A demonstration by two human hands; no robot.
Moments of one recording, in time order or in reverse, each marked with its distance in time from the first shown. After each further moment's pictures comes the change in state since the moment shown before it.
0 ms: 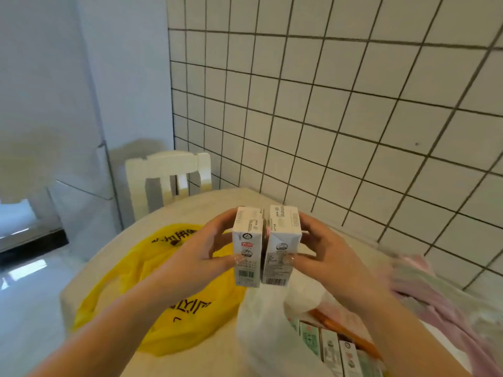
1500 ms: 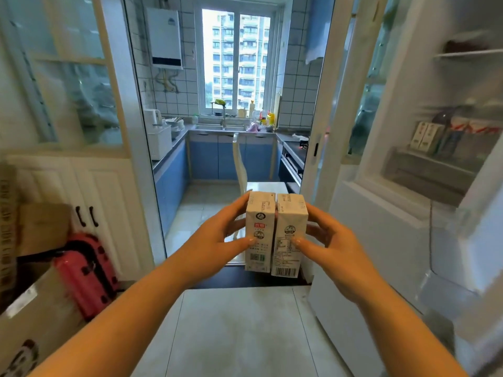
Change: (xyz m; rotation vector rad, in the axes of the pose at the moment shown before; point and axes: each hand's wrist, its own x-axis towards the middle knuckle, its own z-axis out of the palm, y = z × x) left_hand -0.200 -0.187 -0.824 0.353 0.743 -0.257; right_hand 0.429 -0.247 0.817 0.203 -0.613 -0.301
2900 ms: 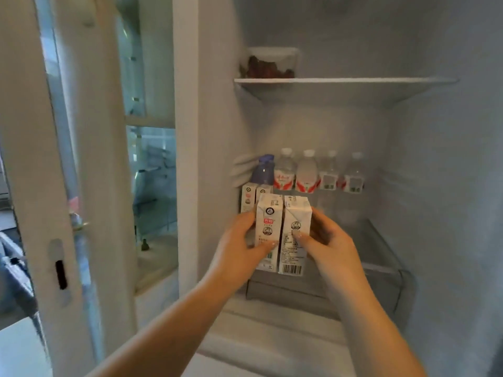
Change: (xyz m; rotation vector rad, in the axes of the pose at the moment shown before) left_hand 0.759 0.003 0.362 -0.431 -0.486 0.507; right_hand 0.440 0.246 -0.440 -0.075 1.118 0.027
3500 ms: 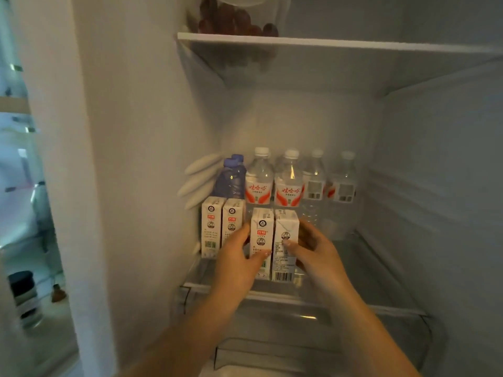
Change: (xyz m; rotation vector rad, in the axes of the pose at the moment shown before) left_hand 0.142 -0.112 0.078 -0.066 -0.049 -0.039; right_hand 0.138 0.083 -0.019 -0.083 0.116 0.164
